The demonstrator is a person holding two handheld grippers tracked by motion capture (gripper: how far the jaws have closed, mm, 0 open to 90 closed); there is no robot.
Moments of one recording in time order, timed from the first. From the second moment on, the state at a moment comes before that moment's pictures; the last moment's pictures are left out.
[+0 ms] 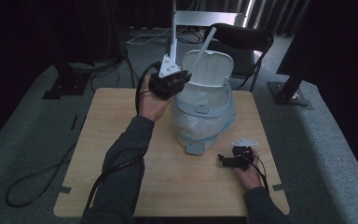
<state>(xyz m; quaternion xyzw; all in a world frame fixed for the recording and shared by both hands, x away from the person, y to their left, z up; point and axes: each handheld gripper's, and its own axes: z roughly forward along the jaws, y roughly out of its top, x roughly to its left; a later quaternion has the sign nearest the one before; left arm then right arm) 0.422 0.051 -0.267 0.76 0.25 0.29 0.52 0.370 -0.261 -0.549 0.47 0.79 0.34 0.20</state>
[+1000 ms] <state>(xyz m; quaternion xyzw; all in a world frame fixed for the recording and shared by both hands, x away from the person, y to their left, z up) 0.450 0.027 -0.285 0.77 0.24 0.28 0.51 0.370 -0.261 -0.549 0.47 0.79 0.34 0.20</state>
